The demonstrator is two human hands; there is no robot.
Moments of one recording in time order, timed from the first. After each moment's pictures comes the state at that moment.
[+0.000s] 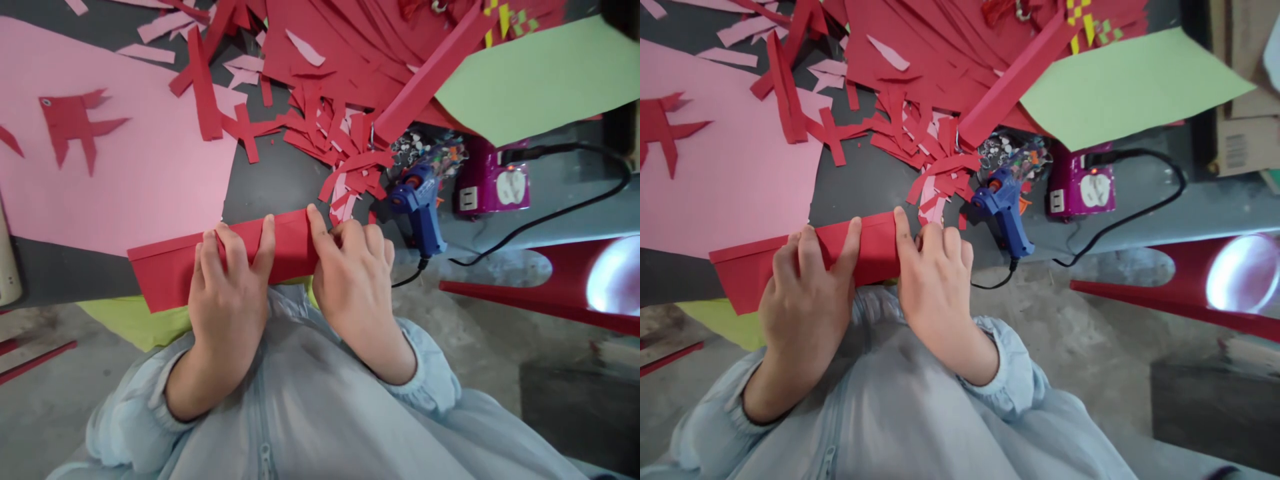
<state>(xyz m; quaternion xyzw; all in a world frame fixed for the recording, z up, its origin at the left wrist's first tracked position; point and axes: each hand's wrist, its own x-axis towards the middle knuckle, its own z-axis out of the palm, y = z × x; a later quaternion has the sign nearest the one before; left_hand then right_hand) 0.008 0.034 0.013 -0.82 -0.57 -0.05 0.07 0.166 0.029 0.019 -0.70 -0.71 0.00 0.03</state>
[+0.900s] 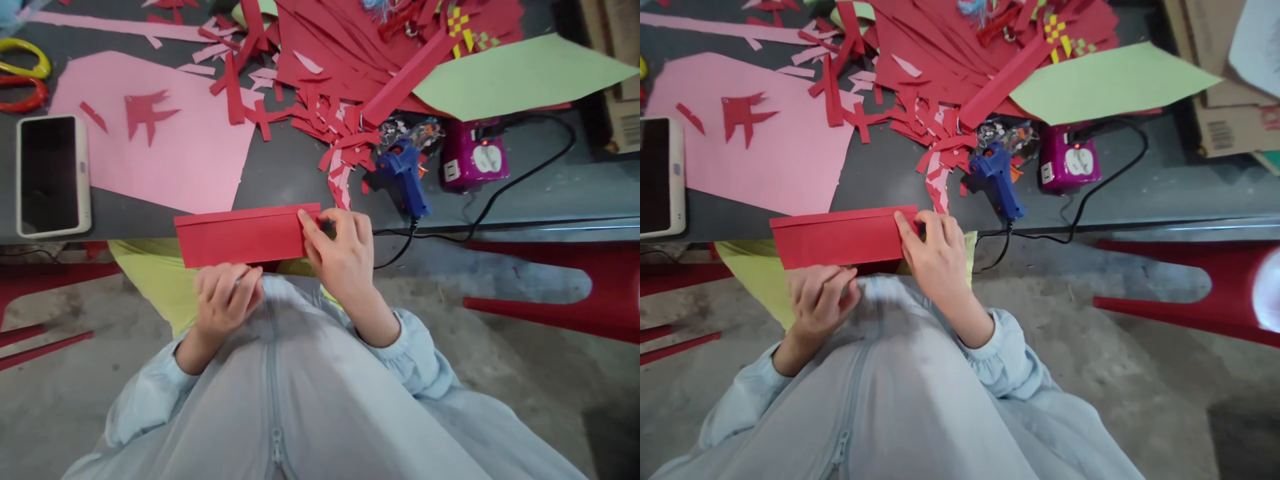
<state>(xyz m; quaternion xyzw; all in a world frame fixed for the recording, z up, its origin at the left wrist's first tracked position) -0.046 -0.035 -0.034 -0.79 -0.55 -0.25 -0.14 0.178 -0.009 -0.017 -0.60 -0.77 -0.07 0.20</state>
